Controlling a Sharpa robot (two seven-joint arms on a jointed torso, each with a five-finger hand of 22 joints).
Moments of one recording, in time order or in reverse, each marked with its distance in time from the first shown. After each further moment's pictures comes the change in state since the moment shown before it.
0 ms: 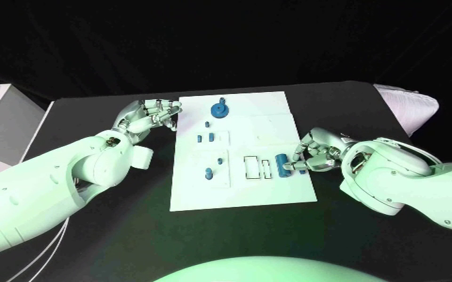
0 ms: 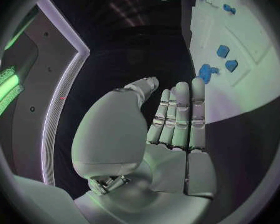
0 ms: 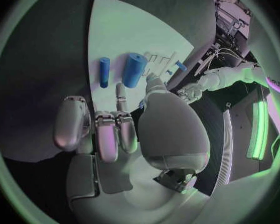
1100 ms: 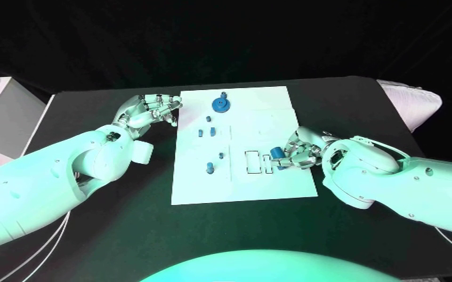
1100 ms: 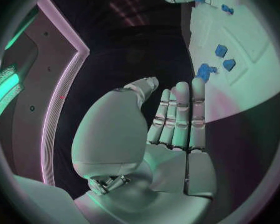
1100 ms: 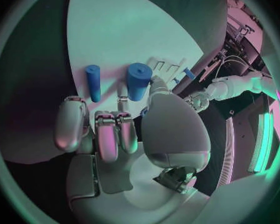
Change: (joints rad) left arm -0.002 -0.005 0.000 0.002 0.001 0.001 -0.002; left_hand 0.000 0.000 -0.006 0.006 0.000 0.000 0.000 0.000 0.000 0.000 0.000 0.000 0.000 0.000 0.000 0.000 -0.001 0.000 0.004 0.004 0.000 -0.002; right arm -0.044 0.135 0.009 -0.081 -0.084 -0.011 -0.100; right_hand -0.036 0.032 -0.007 -0.002 0.041 0.002 -0.007 0.027 0.087 0.000 0.000 0.000 0.000 0.000 0.000 0.004 0.000 0.000 0.005 0.002 0.008 0.018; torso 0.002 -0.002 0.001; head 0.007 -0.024
